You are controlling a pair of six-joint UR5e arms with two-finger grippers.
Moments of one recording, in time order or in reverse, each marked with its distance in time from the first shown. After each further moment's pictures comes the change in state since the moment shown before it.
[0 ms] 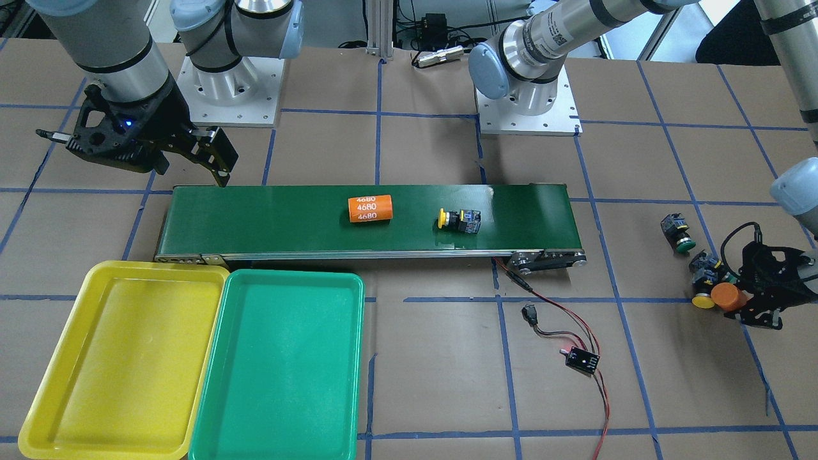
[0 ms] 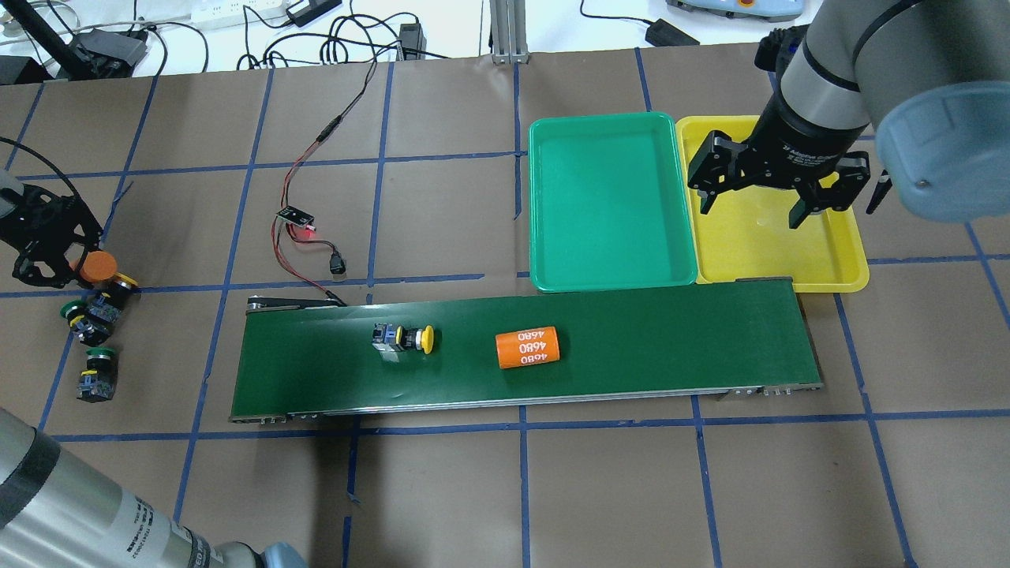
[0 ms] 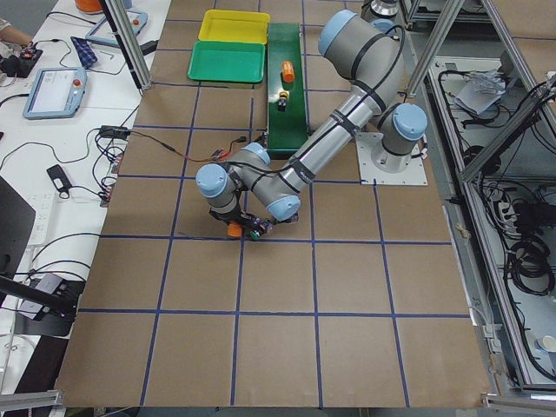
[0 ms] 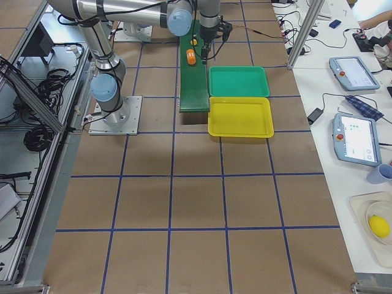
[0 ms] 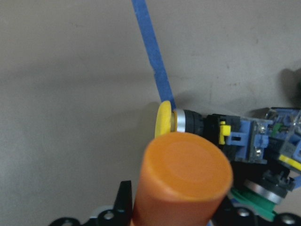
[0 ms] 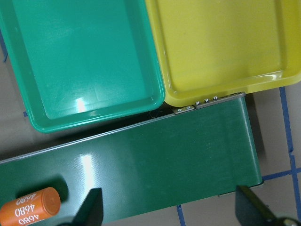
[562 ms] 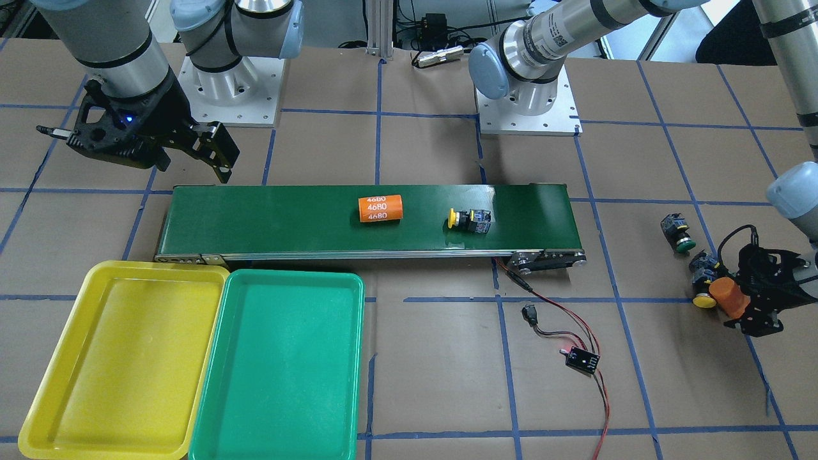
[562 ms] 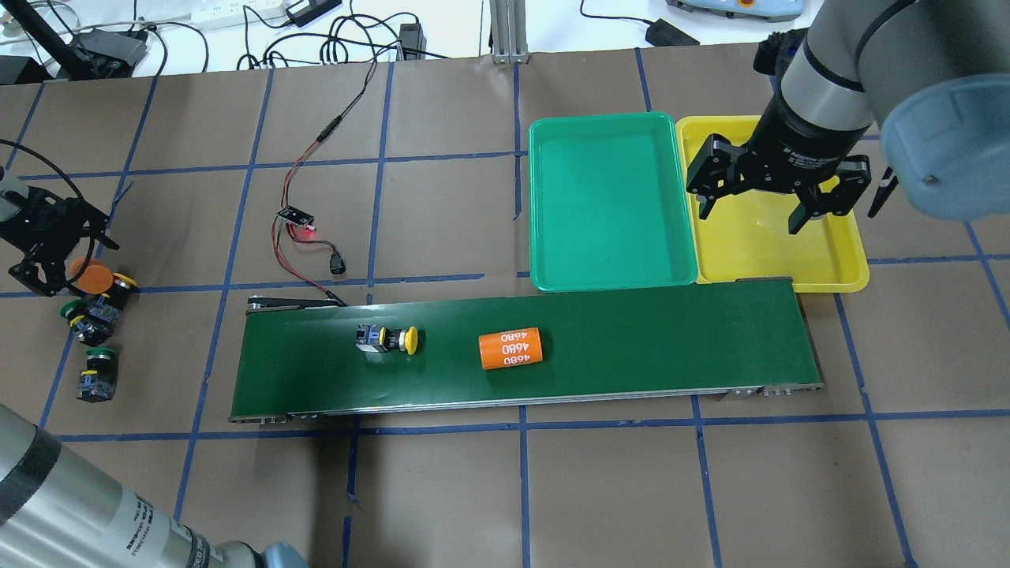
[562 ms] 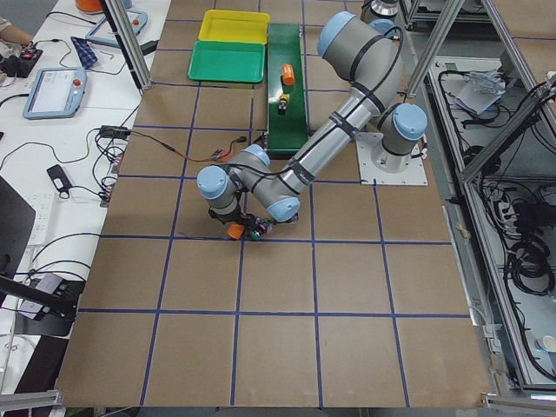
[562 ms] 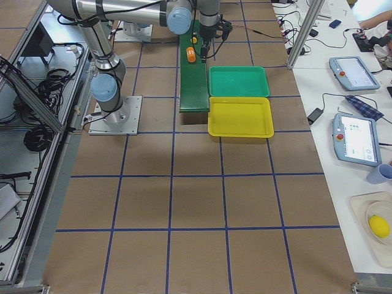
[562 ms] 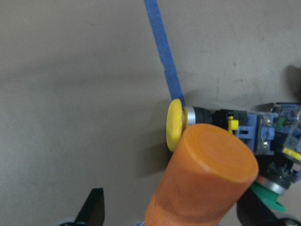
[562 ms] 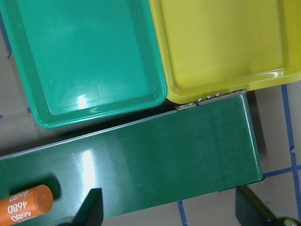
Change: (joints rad) left arm 0.005 -0.022 -0.004 0.038 -0.008 0.031; right arm 0.007 -0.004 -0.007 0.018 0.003 -0.002
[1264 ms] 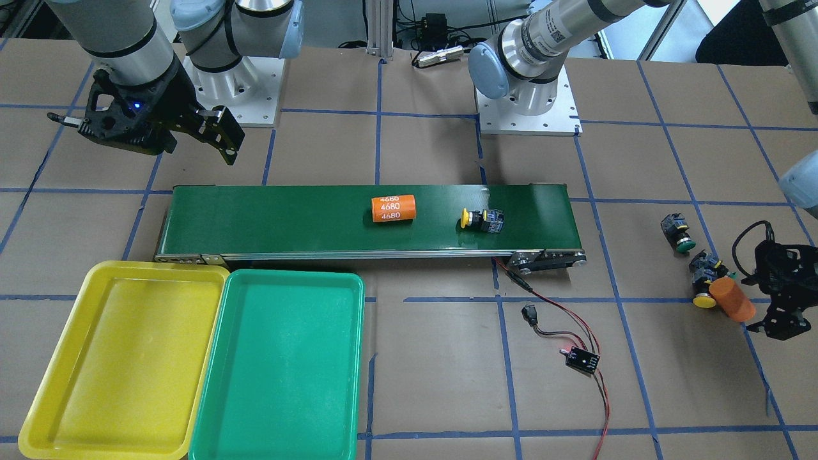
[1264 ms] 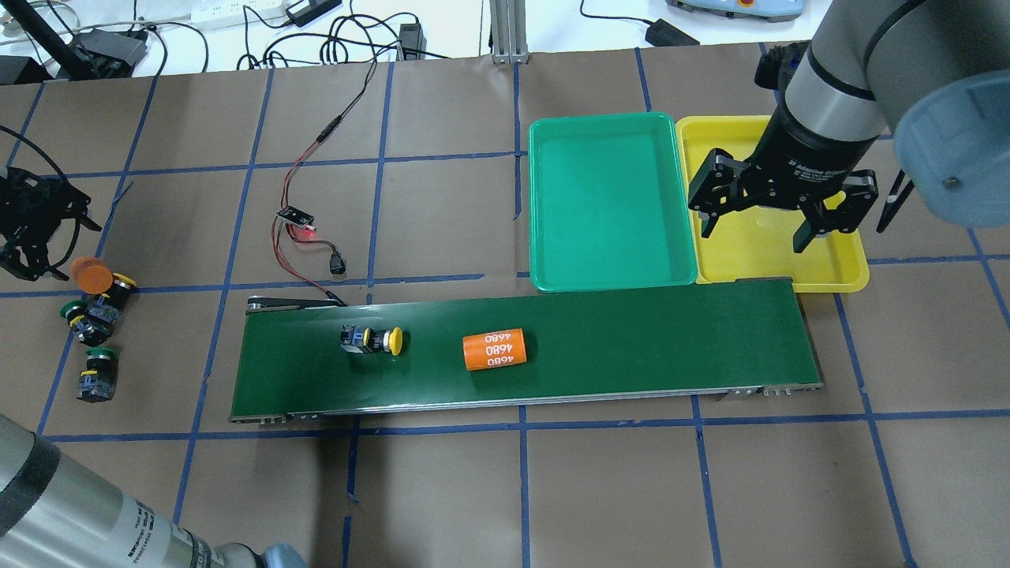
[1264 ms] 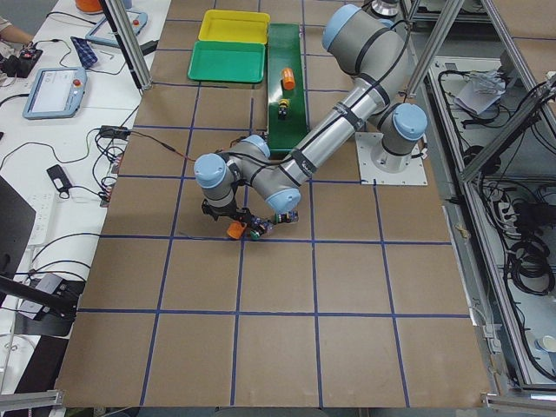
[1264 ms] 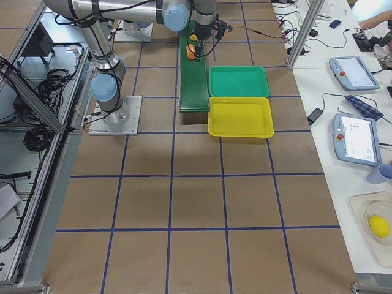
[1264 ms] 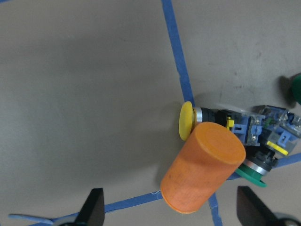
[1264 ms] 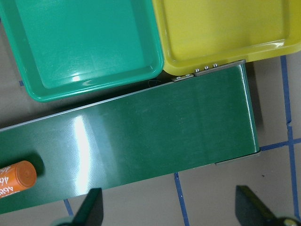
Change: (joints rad) left arm -0.005 0.029 0.027 0.002 -0.004 -0.026; right arm 0.002 -0.026 0.003 0.100 0.004 -0.001
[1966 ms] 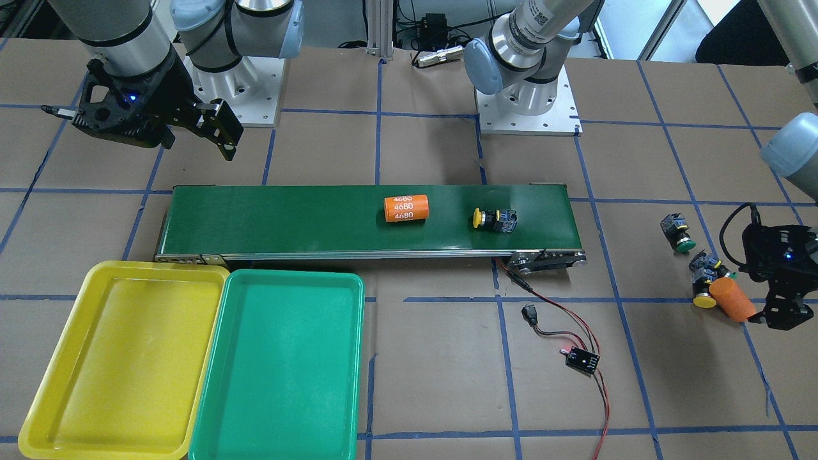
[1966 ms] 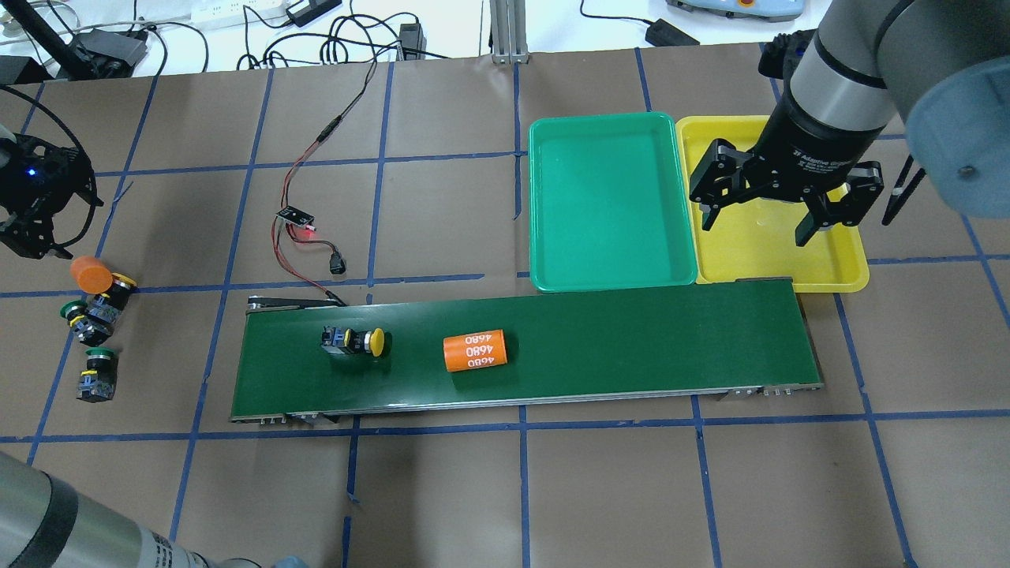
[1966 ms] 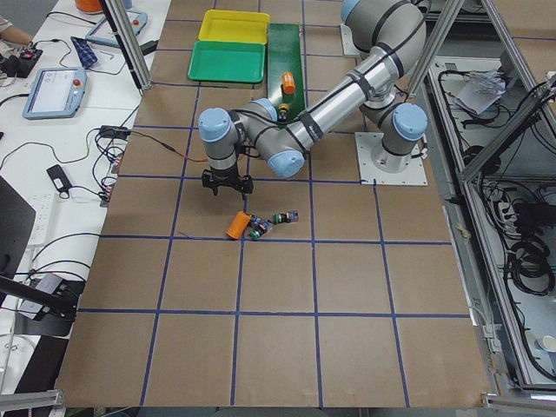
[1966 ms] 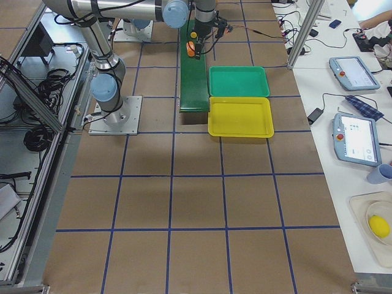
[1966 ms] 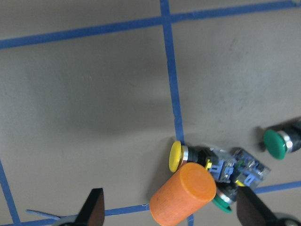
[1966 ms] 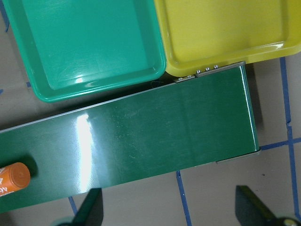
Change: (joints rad) left arm -0.082 0.129 -0.046 0.000 0.052 -0.130; right arm 0.002 -0.003 -0.027 0.025 0.007 0.002
